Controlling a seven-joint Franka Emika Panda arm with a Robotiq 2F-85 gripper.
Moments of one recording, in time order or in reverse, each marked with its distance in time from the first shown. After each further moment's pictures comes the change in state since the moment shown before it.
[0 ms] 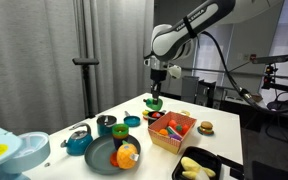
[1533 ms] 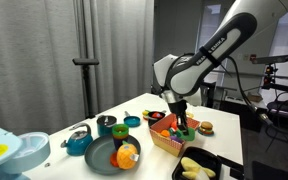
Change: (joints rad) arm 0.080 -0.057 -0.028 -0.333 -0.261 -0.102 0.344
